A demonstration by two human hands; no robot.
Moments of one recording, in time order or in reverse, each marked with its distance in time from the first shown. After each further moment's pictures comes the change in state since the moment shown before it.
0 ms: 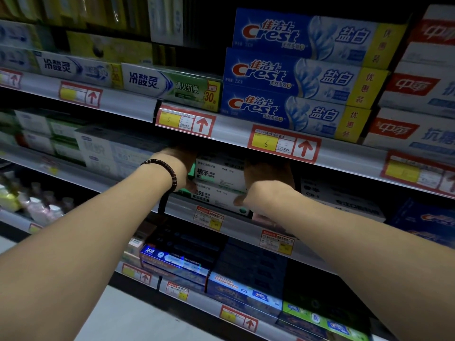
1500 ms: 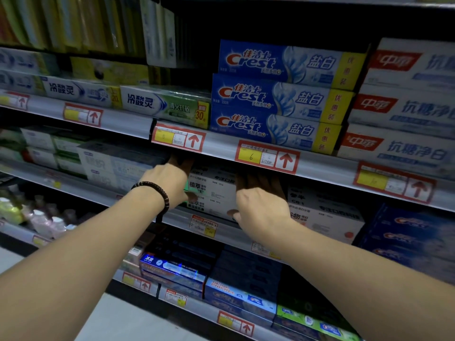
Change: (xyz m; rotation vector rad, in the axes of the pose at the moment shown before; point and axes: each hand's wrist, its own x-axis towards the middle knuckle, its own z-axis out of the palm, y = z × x) left_hand -0.042 0.011 -0.004 0.008 0.177 -0.047; right_hand -0.031 0.016 0.028 -0.109 0.443 -0.199
